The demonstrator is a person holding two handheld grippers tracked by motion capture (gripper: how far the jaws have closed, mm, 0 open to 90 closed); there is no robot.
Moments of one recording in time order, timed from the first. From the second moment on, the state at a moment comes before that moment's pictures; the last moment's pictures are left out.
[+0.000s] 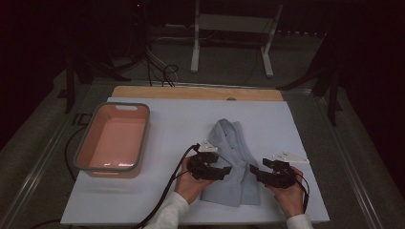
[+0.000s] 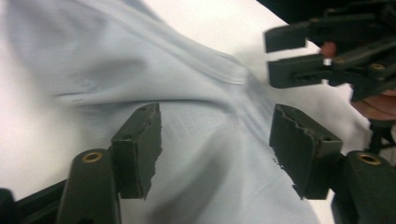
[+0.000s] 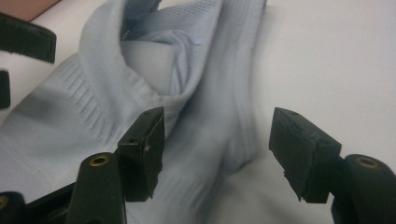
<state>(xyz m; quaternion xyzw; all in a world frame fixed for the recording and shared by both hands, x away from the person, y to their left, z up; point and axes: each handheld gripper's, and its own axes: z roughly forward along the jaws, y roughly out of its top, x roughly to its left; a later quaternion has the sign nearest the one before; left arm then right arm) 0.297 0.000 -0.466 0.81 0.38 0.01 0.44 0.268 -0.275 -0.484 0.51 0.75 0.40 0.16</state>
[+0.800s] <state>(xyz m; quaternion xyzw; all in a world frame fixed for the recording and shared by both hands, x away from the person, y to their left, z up) 0.287 0.039 -0.471 0.80 0.40 0.03 0.45 0.295 -0.236 -0.463 0.47 0.76 0.42 0.15</state>
